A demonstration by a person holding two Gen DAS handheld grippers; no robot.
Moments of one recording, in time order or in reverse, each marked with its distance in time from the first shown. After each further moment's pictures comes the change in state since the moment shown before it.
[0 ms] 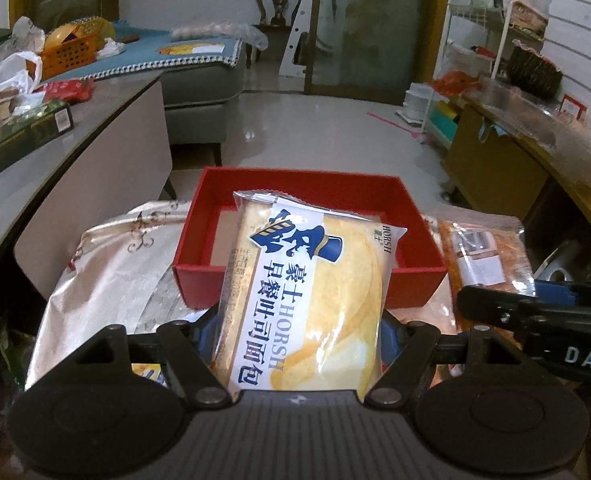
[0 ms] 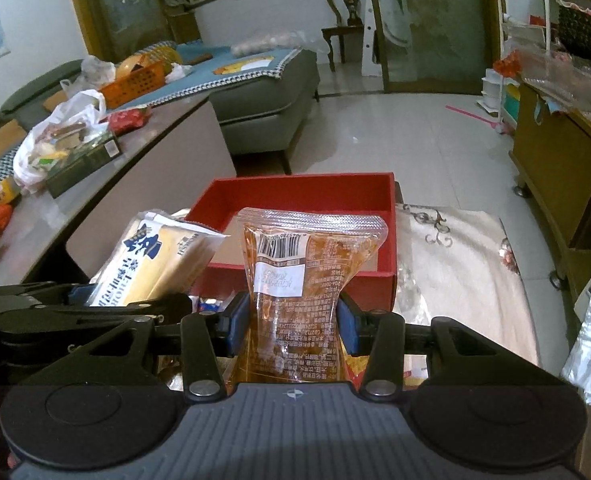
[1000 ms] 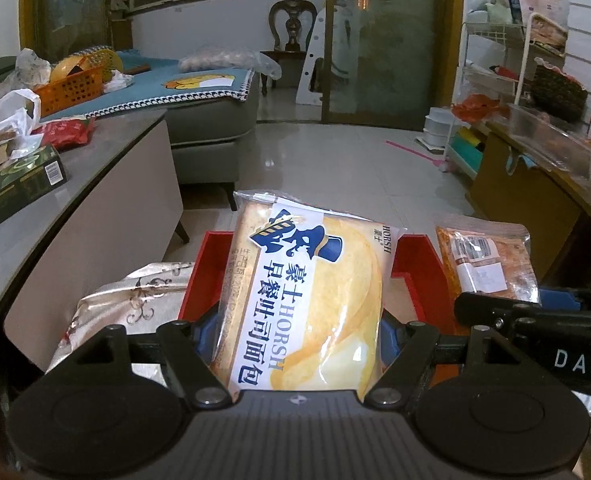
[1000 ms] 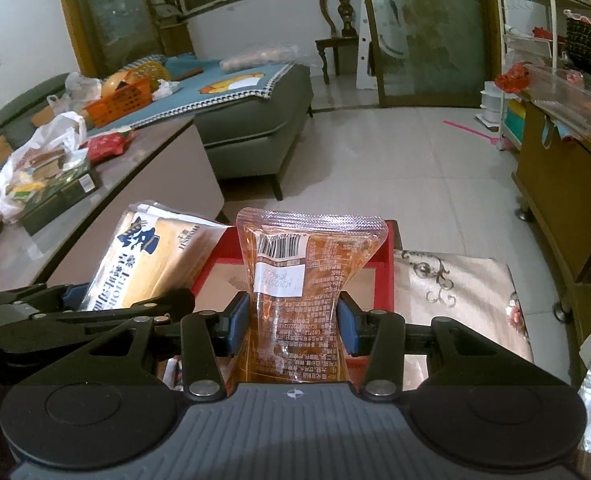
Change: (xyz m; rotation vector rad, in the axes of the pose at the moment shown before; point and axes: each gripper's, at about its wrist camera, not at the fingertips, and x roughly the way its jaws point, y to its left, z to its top) left arm 0.049 -0.008 0.055 0.010 -0.077 0.078; right arm 0.048 -0.012 0.056 0.017 -0.027 -0.020
